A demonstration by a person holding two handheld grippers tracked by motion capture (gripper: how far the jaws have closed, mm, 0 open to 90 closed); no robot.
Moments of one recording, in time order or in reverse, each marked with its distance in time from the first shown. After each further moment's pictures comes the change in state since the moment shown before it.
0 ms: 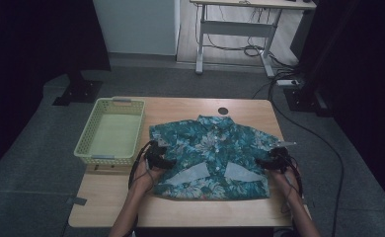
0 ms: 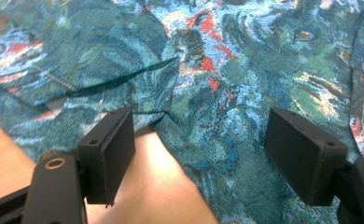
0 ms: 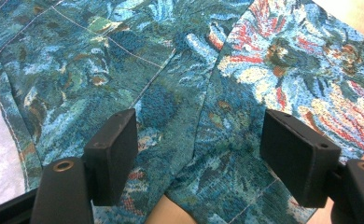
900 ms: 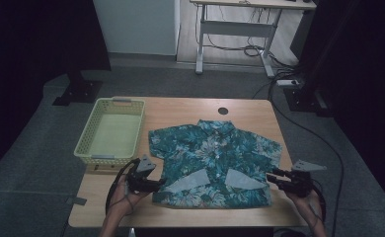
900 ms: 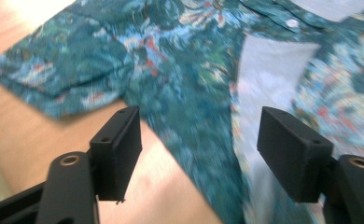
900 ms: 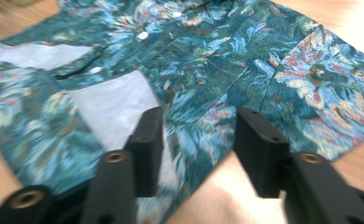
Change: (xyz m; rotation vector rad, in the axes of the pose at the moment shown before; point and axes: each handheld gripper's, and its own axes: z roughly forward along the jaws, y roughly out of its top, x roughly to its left) left arm -0.045 -0.038 -0.103 -0.105 -0.089 0.121; right arm 0.029 -0.048 -0.097 -0.177 0.225 -0.037
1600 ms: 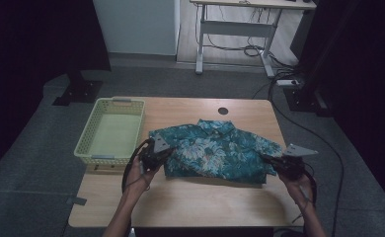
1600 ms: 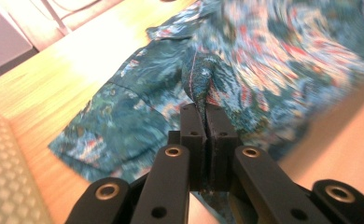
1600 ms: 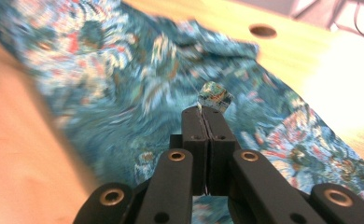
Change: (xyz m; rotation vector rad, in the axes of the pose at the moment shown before) left arm -0.002 0.050 -0.011 -0.067 0.120 0.090; right arm 0.008 0.048 0.004 -0.085 -0.010 -0.114
